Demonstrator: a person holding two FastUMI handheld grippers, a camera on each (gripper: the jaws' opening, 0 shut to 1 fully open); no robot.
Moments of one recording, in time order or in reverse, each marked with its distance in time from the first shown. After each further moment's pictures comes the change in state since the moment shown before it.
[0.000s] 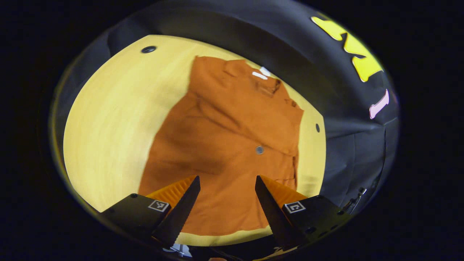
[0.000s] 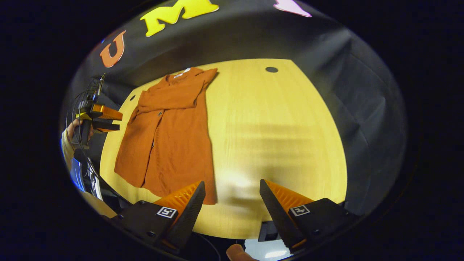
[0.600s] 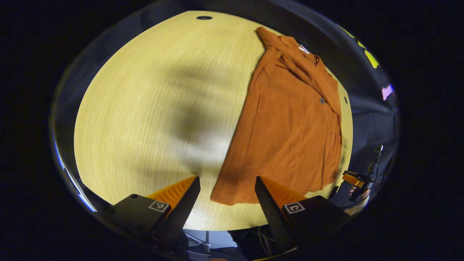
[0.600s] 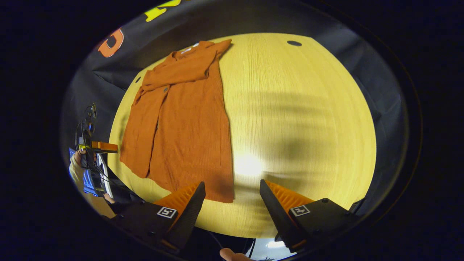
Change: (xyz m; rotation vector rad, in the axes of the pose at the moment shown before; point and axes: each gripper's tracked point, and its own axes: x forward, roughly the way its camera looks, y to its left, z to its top) left arm -0.027 0.153 -0.110 0.046 0.198 0.112; right arm 0.042 0.022 -0.046 0.041 0.244 0.117
